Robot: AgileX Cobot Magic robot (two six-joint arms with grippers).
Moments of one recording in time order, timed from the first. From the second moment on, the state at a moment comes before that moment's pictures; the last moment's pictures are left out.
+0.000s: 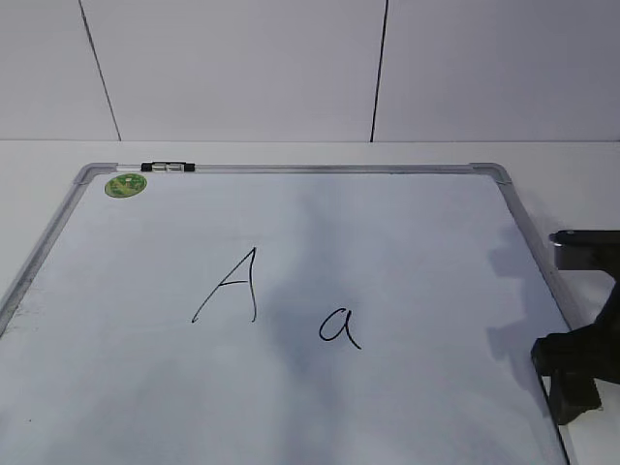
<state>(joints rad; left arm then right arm) -0.06 0.01 -0.50 -0.17 1.10 -0.02 0.30 1.48 -0.76 -0.06 0.93 0.37</state>
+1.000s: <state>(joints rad) -0.06 0.01 -0.50 -0.17 1.10 -0.02 0.30 1.51 -0.75 -0.05 0.88 0.37</state>
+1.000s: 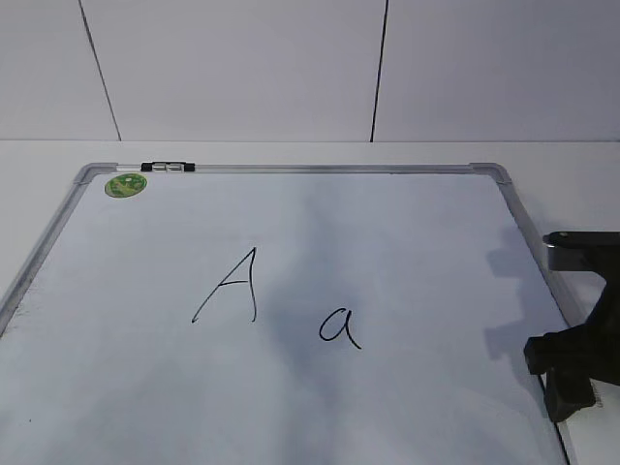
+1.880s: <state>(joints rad) -0.06 0.01 -0.50 -0.17 1.10 -0.02 0.30 1.51 -0.75 -0.06 0.88 0.37</state>
